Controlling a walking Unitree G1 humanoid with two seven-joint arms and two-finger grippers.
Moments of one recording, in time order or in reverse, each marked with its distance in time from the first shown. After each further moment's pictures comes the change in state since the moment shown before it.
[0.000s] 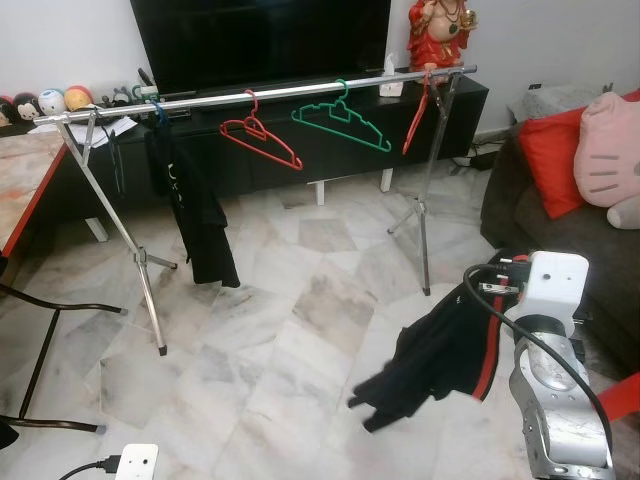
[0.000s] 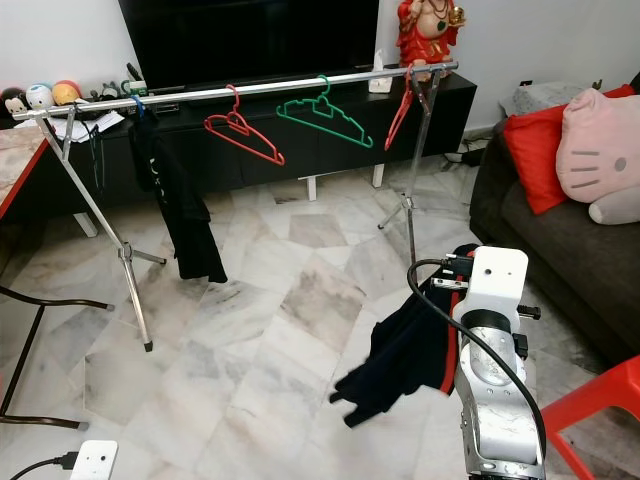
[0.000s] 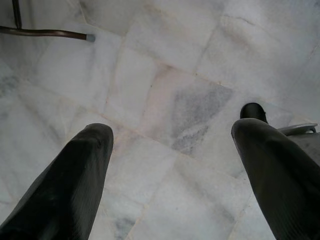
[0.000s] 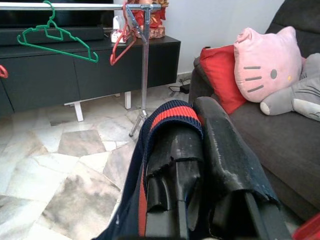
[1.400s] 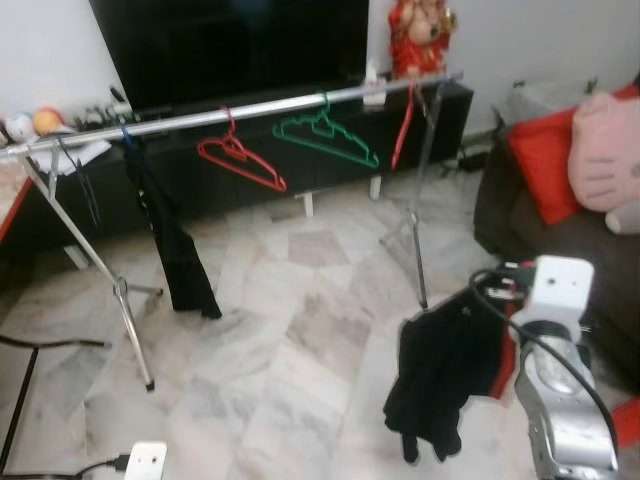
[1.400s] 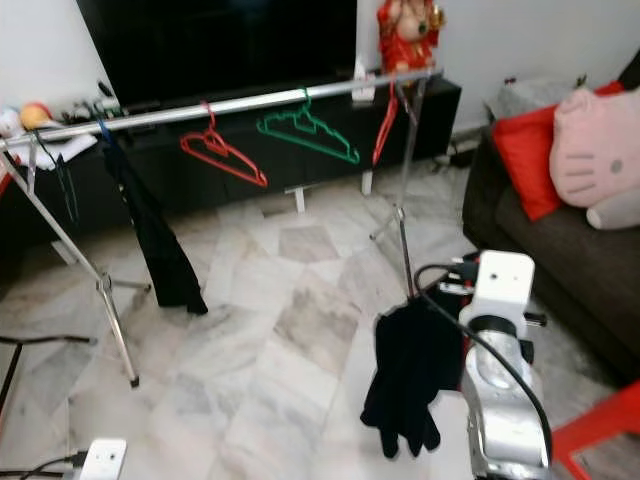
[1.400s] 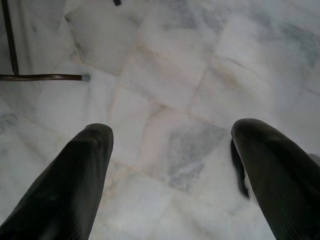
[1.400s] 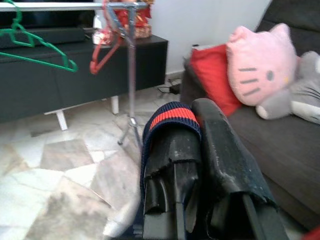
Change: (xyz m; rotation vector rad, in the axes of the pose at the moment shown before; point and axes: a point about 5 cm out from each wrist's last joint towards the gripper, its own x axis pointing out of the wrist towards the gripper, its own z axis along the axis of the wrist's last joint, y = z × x) left arm 0.001 -0.007 0.004 -0.008 0.004 -0.020; right arm 0.001 -0.007 -0.006 -0.013 0.026 -0.020
